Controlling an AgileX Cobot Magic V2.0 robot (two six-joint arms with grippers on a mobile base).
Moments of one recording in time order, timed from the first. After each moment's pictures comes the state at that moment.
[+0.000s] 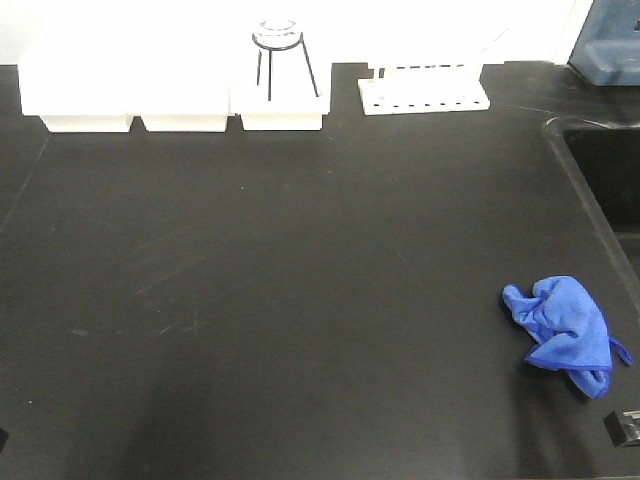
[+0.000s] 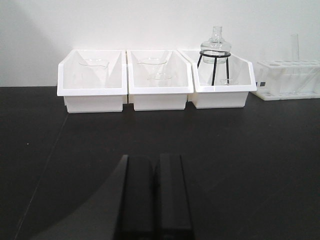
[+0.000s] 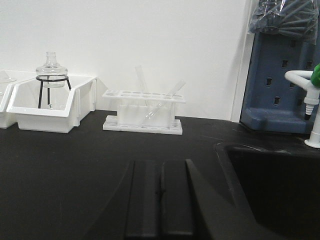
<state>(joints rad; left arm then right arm) -0.09 -0.02 0.03 -0.10 0.16 0.02 0.07 -0.01 0.03 0.07 0.07 -0.16</state>
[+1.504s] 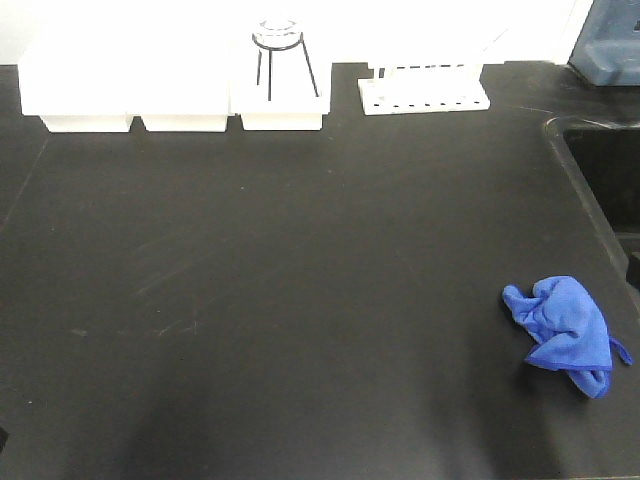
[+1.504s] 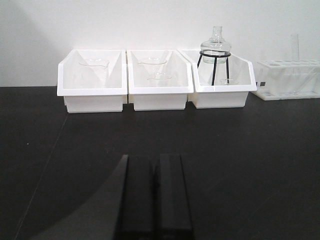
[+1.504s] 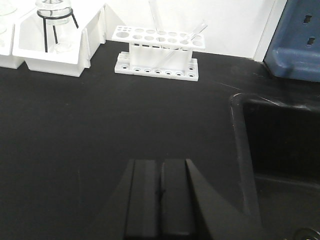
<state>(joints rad) -0.09 -0.02 0.03 -0.10 0.16 0.02 0.07 0.63 -0.61 0.09 0.50 -0.19</state>
